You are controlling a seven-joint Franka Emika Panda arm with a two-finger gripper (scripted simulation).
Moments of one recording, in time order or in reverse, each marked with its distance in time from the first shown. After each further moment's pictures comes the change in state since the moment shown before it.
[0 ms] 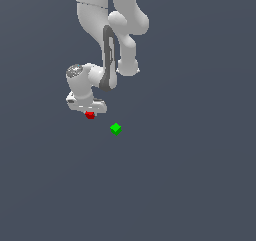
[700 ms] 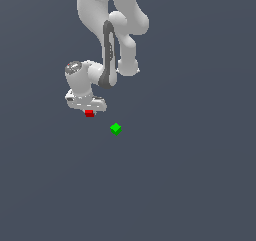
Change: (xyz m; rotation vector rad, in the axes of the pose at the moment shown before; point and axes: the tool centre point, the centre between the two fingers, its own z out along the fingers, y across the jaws) arm -0.001 0.000 -0.014 0.000 -0.001 0.000
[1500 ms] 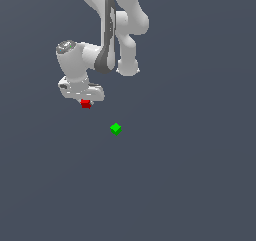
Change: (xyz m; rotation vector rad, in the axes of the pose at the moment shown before) arm 0.001 0.000 -0.080 -0.001 0.002 0.000
